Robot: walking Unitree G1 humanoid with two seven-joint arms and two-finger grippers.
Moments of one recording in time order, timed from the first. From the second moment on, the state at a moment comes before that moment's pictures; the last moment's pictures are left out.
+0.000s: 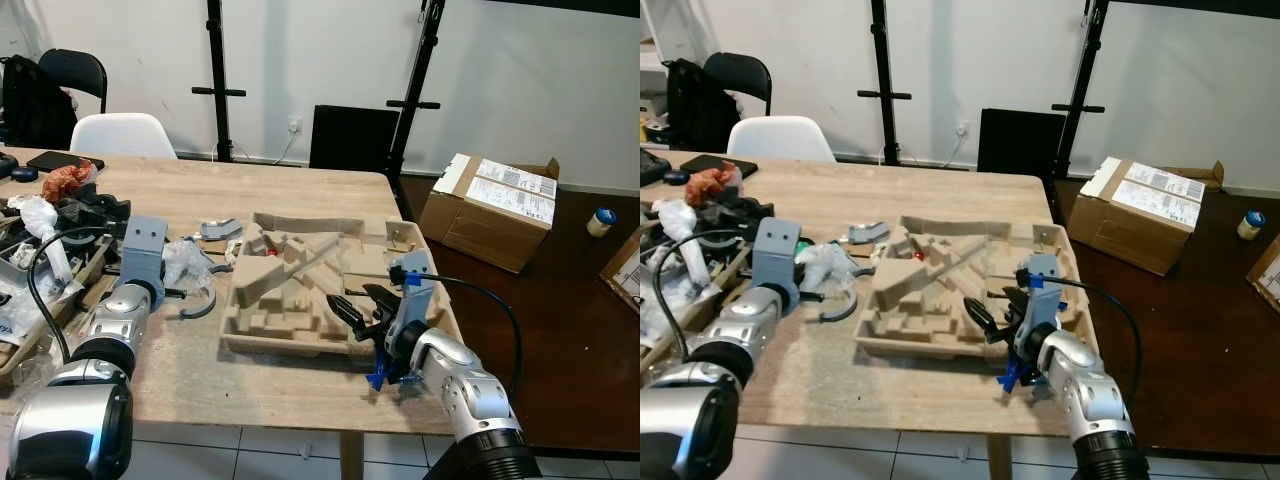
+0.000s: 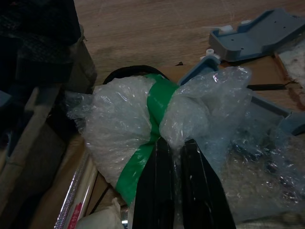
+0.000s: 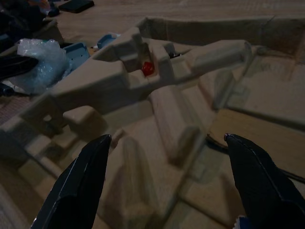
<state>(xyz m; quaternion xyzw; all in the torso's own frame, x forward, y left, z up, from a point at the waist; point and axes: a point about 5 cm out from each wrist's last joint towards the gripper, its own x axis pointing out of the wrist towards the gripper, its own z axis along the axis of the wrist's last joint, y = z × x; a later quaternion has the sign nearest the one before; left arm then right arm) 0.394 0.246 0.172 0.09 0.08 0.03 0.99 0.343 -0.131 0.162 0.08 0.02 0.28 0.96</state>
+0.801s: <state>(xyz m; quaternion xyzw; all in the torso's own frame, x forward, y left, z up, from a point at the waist) 0.378 0.248 0.271 -0.21 -0.24 -0.24 0.92 0.367 -0.123 0.196 0.17 -0.05 0.30 0.94</state>
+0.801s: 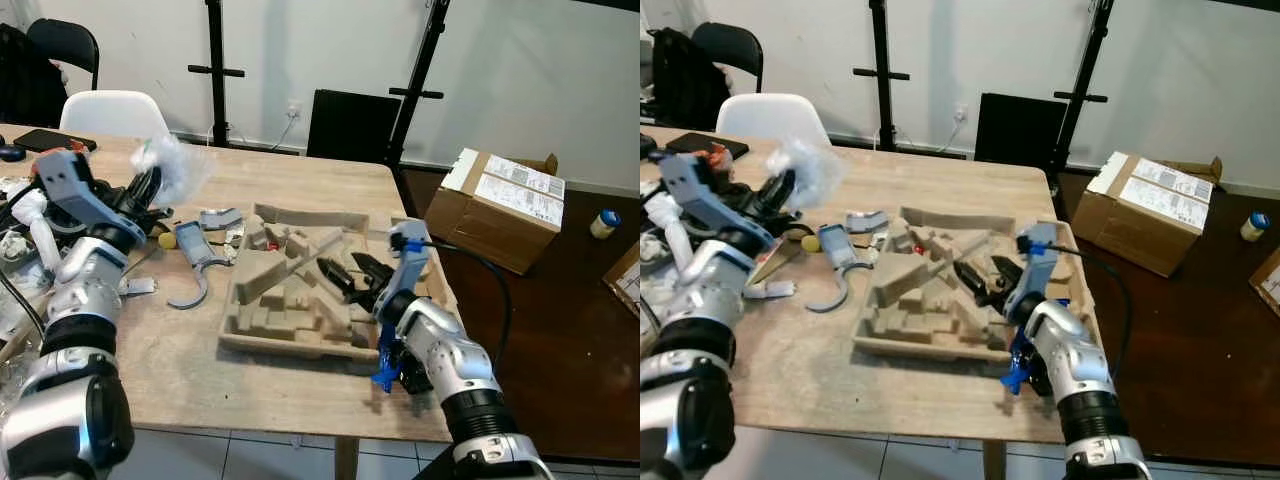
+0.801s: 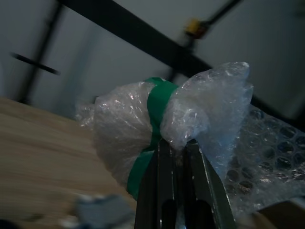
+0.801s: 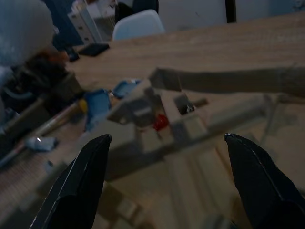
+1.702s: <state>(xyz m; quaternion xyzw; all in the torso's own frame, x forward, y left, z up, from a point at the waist) 0.276 0.171 0.245 -0.23 -0.07 -0.64 0.73 0.302 -0.138 0.205 0.31 0.00 0.58 0.75</state>
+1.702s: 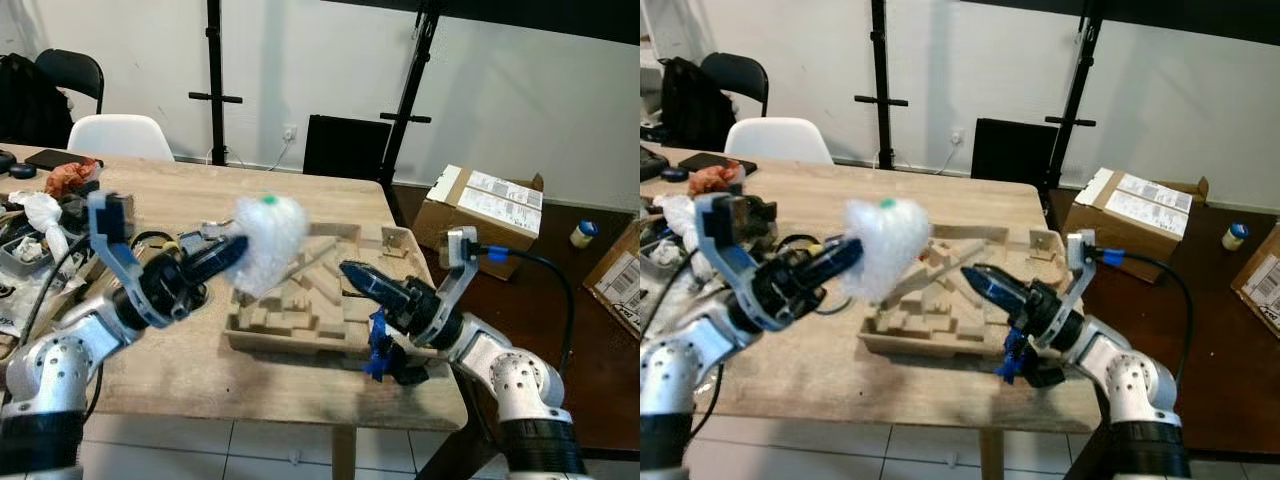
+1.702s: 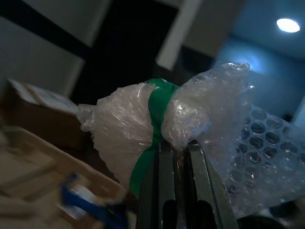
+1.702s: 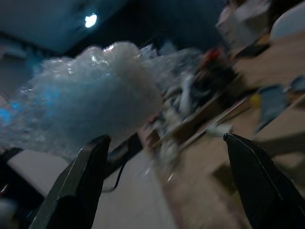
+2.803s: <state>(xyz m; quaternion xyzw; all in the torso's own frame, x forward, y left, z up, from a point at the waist) 0.227 0.127 0.144 0.05 0.33 -0.67 0.67 0.260 -0.156 0.145 0.06 0.20 0.65 0.73</state>
